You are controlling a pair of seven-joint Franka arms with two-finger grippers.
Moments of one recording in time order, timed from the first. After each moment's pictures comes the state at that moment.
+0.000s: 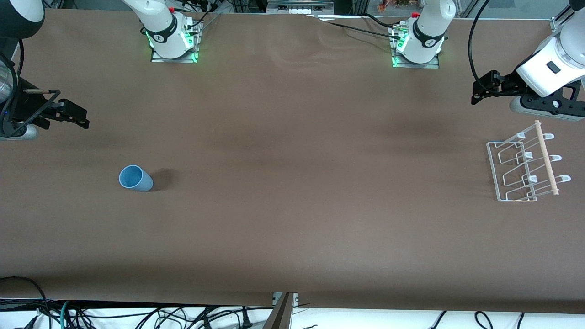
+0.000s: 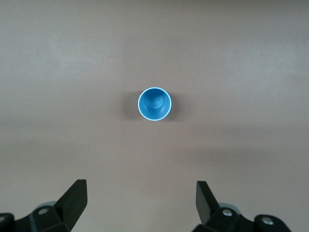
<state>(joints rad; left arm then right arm) 0.03 -0.03 -0.11 -1.64 -0.03 1.51 0.05 0.02 0.07 -0.02 -1.61 -0.02 1.65 -0.03</state>
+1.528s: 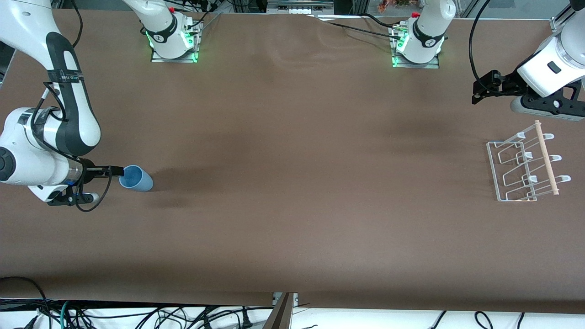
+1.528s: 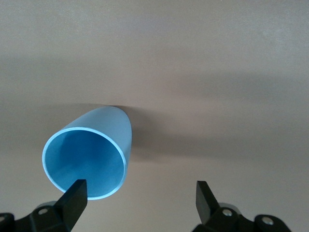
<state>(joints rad) 0.03 -0.03 -0.11 -1.64 -0.03 1.51 0.05 -0.07 0.51 -0.03 -1.66 -0.02 1.97 -0.16</state>
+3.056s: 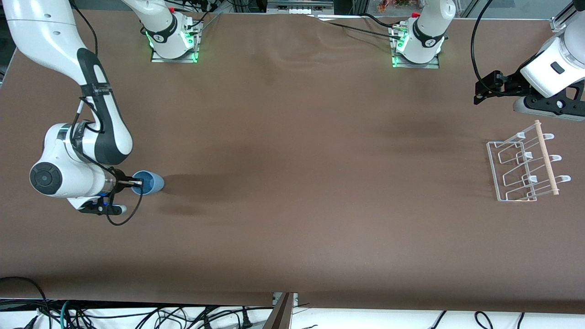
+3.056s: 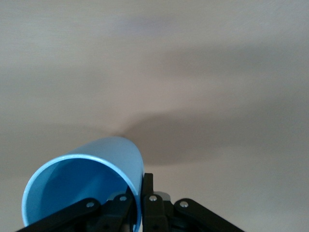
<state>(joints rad) 0.04 -0.03 -0.10 -1.64 -0.03 1.51 0.05 0.05 0.61 0.00 -1.53 0.04 1.89 0.16</state>
